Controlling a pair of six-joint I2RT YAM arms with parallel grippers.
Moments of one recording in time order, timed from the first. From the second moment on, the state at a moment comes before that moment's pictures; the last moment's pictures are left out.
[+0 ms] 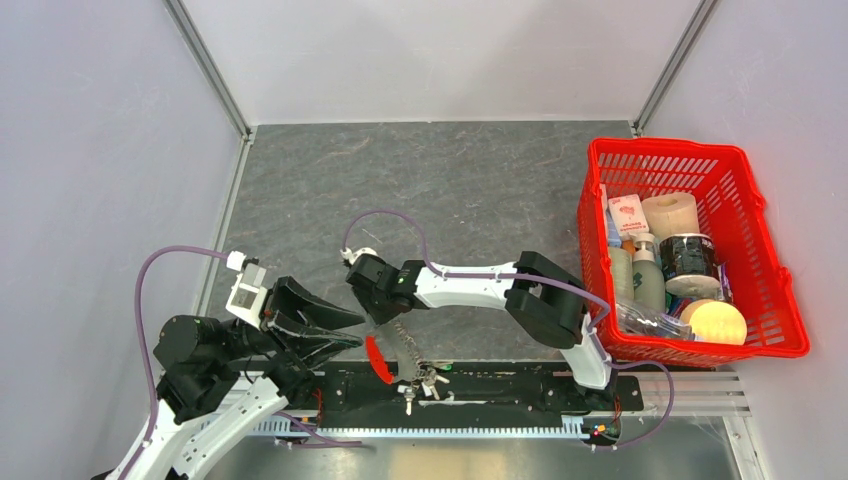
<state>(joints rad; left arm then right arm) -0.73 0.20 0.74 -0.19 0.64 -0.60 1.20 2.08 1.51 -0.45 0.08 0.50</state>
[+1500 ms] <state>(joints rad) -0.73 0.21 0.73 -0.17 0.64 -0.60 1.24 2.06 1.50 -0.51 0.27 0.48</state>
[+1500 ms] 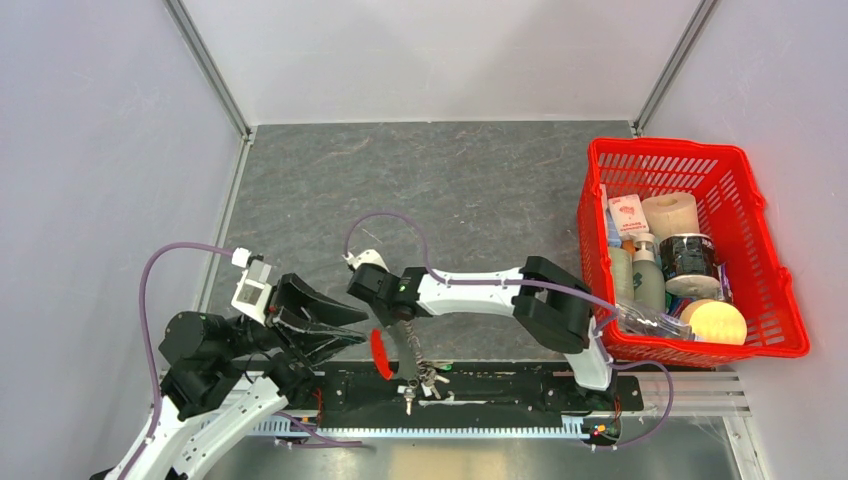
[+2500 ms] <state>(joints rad) -0.73 0.21 0.76 0.09 0.64 -0.75 1.23 1.11 1.18 -0.36 -0.24 0.33</state>
